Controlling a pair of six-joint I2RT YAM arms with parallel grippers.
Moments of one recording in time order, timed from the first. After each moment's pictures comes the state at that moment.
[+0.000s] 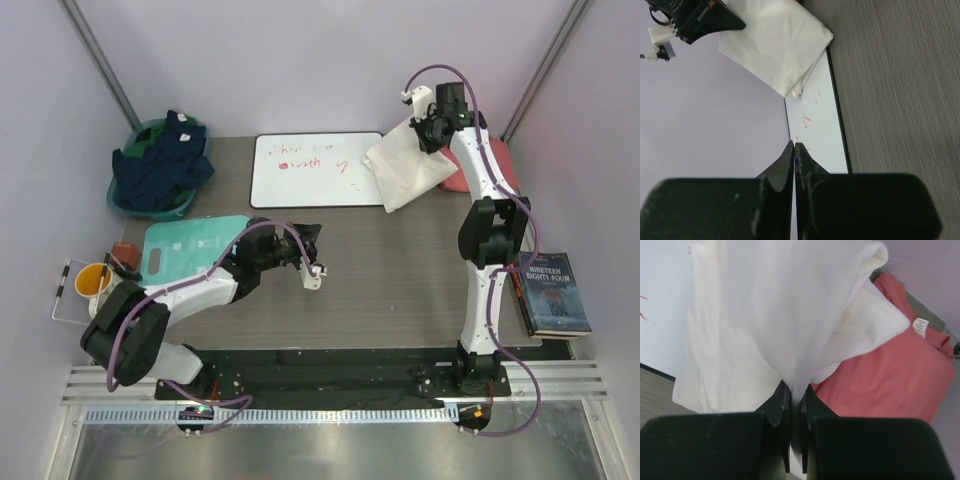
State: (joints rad) left arm -0.63 1.40 0.64 0.45 0.44 1.47; right arm 0.07 2.25 2.24 -0.78 -0.12 -0.50
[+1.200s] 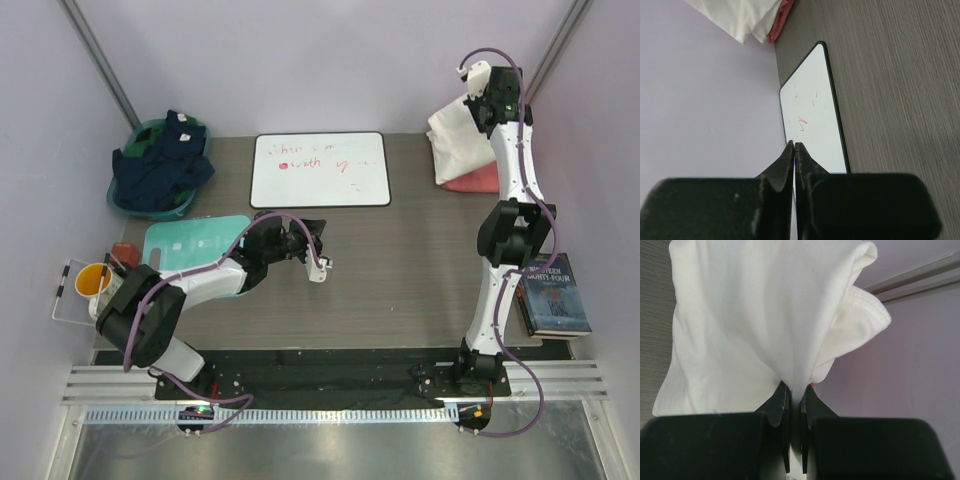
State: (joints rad) left arm -0.61 1.51 0.71 0.48 0.45 1.47; right arm -0.12 2.25 2.37 -0.68 0.09 -0.60
